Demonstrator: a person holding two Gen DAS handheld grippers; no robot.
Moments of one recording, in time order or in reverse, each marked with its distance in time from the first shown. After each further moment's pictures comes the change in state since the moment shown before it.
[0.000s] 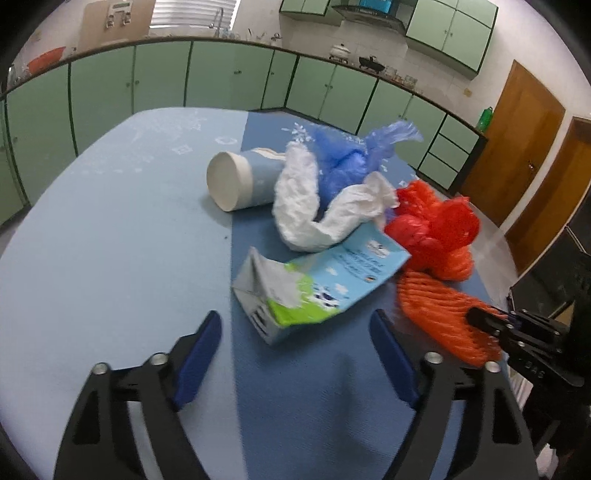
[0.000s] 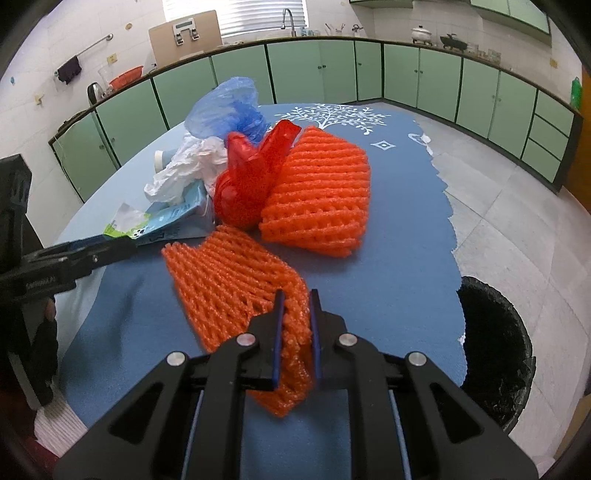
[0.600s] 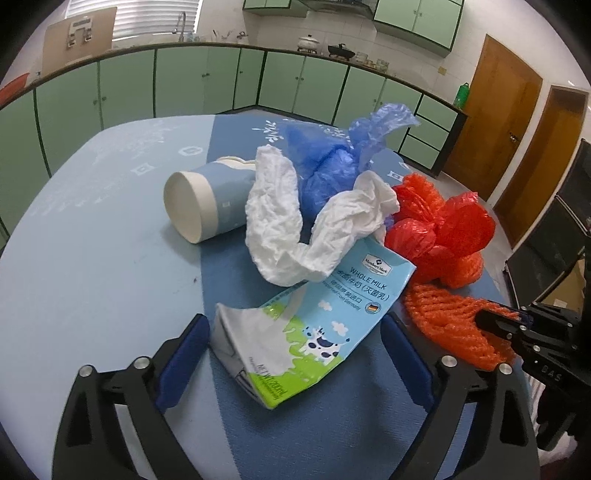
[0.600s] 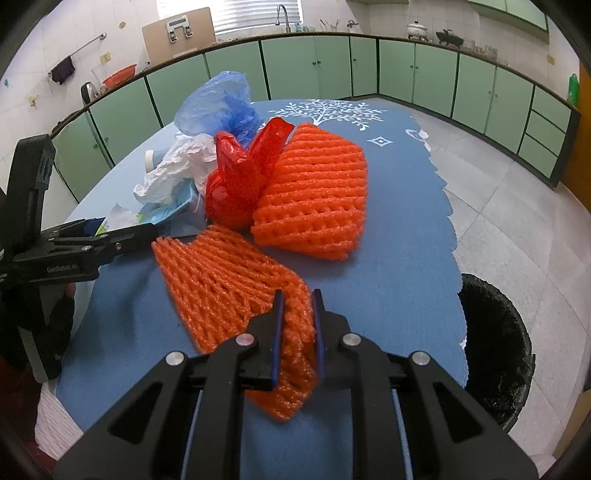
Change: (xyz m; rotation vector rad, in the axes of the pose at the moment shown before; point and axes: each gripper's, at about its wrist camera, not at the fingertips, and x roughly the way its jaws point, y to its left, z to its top) left arm 0.024 -0.012 0.019 0.115 0.011 -0.046; right arm 0.006 -0.003 0.002 0.015 0.015 -0.015
